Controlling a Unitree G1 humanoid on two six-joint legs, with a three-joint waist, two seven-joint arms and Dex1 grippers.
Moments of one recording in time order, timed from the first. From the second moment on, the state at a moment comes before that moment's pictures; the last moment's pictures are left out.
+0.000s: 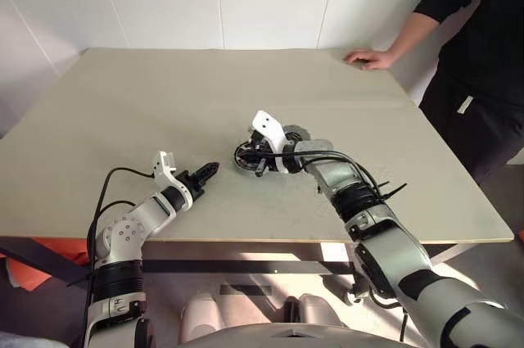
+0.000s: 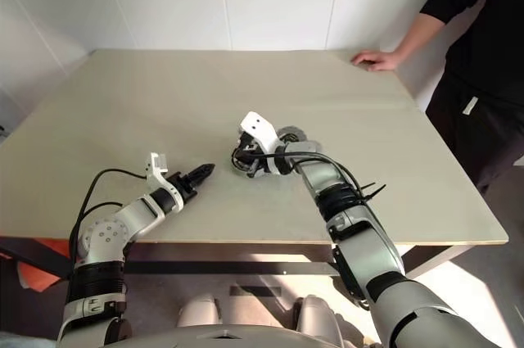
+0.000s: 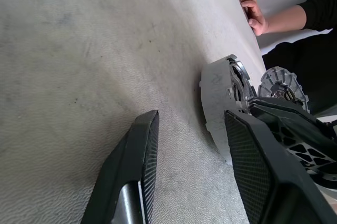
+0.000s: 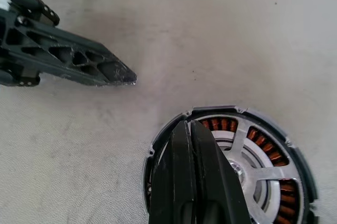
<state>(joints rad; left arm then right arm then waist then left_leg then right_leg) -0.23 0.16 0.34 0.06 -0.96 0.92 -0.19 -0.78 -0.18 0.27 0.52 0.05 0.34 0.91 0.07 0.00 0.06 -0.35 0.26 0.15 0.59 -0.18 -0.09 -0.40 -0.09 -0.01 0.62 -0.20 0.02</state>
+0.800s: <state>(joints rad) -0.40 0.32 0.18 0.09 -0.74 0.91 -0.34 -0.56 -0.49 0.10 0.32 -0.01 0.46 0.68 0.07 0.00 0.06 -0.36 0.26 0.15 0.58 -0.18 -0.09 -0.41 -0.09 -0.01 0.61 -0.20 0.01</state>
